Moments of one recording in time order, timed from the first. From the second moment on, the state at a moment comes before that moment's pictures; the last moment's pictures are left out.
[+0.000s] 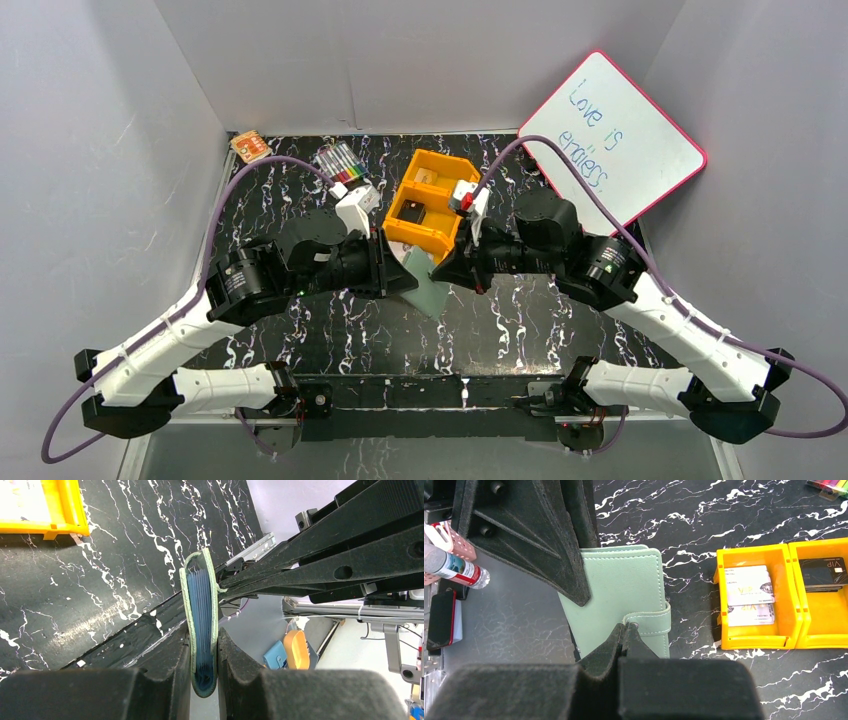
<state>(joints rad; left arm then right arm) -1.08 1.03 1.40 -0.88 -0.01 -0.87 0.98 1.04 1.31 -0.65 -0.40 0.11</state>
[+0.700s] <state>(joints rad) -1.06 1.01 1.37 -0.87 0.07 -0.81 0.99 1.07 1.29 -0.64 -0.44 0.14</state>
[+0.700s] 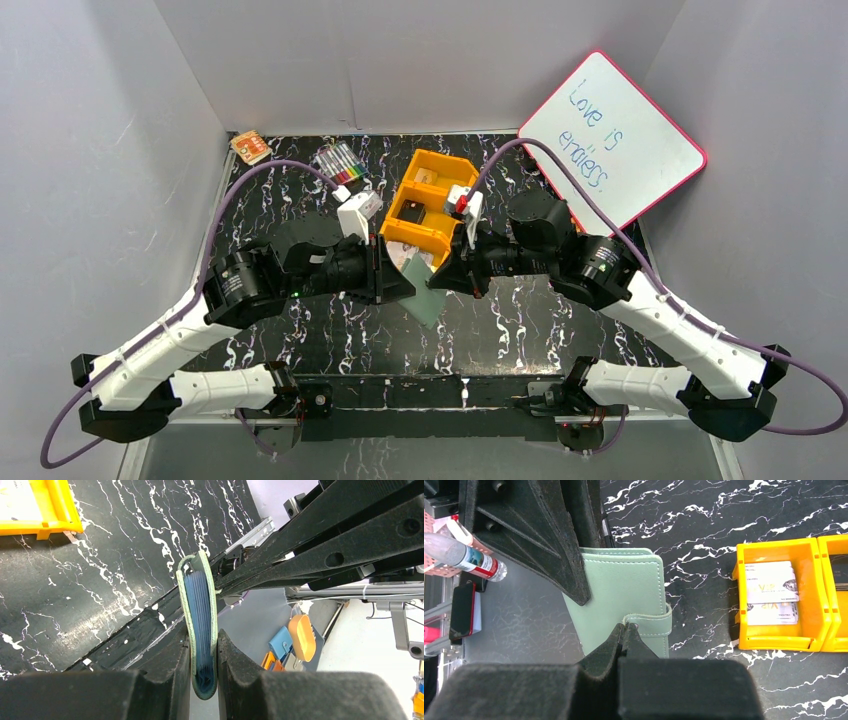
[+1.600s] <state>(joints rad) -1.05 0.99 1.34 -0.86 0.10 -0.82 1.02 1.08 1.27 -0.63 -0.44 0.18</state>
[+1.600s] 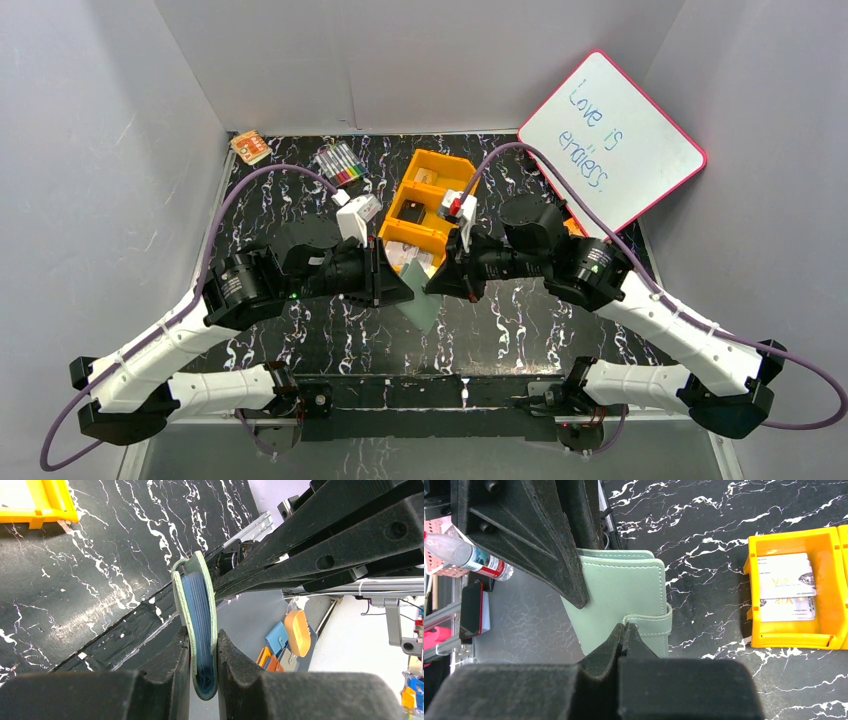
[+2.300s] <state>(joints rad) -1.05 0.97 1.28 -0.87 0.10 -0.84 1.07 1.10 1.20 -0.57 -0.38 0.24</state>
